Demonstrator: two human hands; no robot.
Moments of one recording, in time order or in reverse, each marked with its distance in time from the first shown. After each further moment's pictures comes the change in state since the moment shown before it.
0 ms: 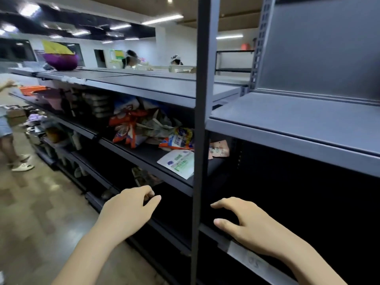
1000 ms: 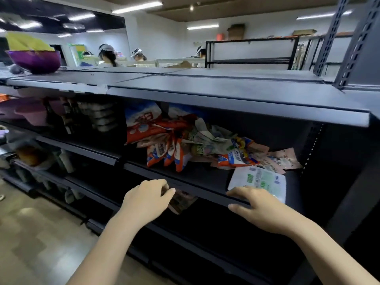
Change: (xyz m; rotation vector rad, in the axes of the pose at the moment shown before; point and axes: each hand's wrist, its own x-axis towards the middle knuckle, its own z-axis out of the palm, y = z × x) left_hand 0.272 -0.266 -0.065 0.029 -0.158 0.209; right_hand 0.310 -0.144 0.097 -0.021 0.020 0.288
